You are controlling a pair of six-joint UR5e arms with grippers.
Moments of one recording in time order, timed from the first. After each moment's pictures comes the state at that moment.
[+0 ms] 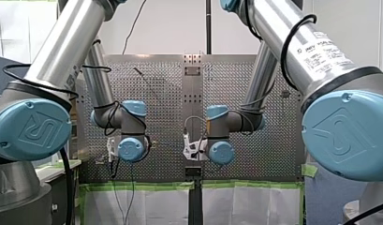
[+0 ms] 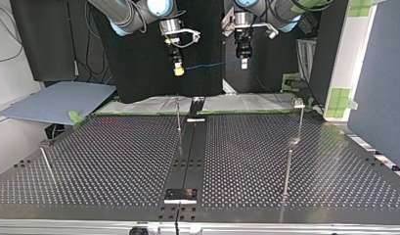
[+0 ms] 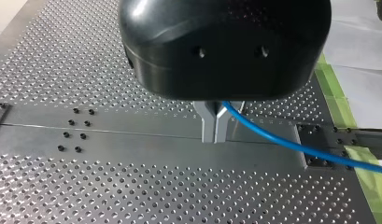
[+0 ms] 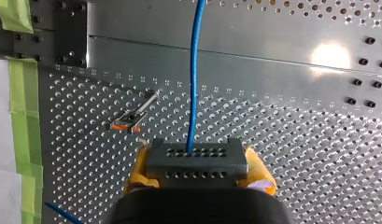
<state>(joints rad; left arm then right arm) -0.54 -2.00 -2.39 -1.94 -2.15 -1.62 2.37 -0.93 2.01 -1.00 1.83 1.47</state>
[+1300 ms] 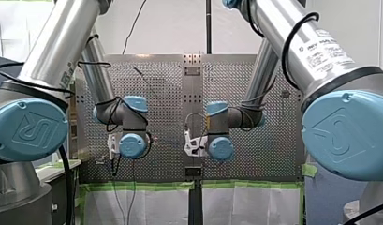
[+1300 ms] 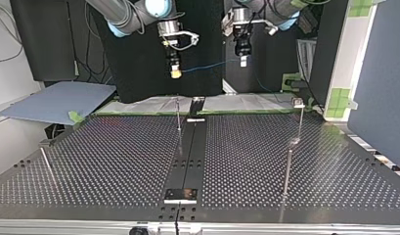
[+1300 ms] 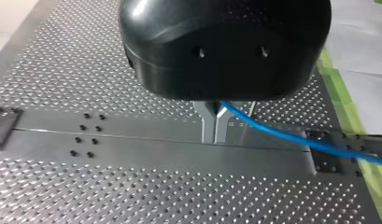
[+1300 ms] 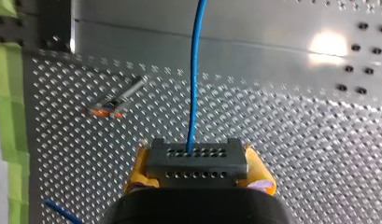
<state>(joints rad) -0.58 -1.94 -2.39 -2.00 -2.21 -1.64 2.37 -0.97 2.00 -0.97 1.87 1.47</state>
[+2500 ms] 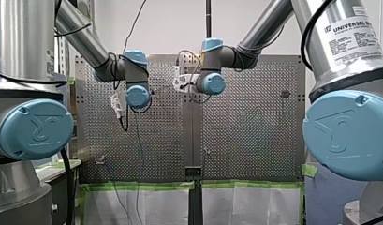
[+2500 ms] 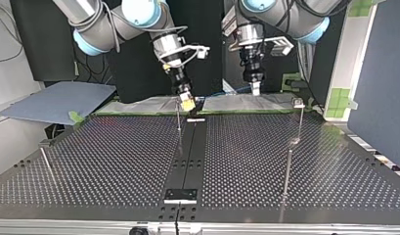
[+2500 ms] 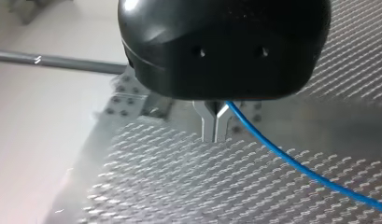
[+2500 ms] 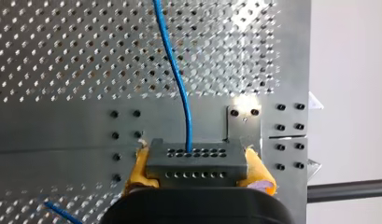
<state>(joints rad) -0.48 -1.58 -2.19 -2.37 -2.18 -1.75 2.37 -1.27 1.71 -0.60 1.62 1.55</state>
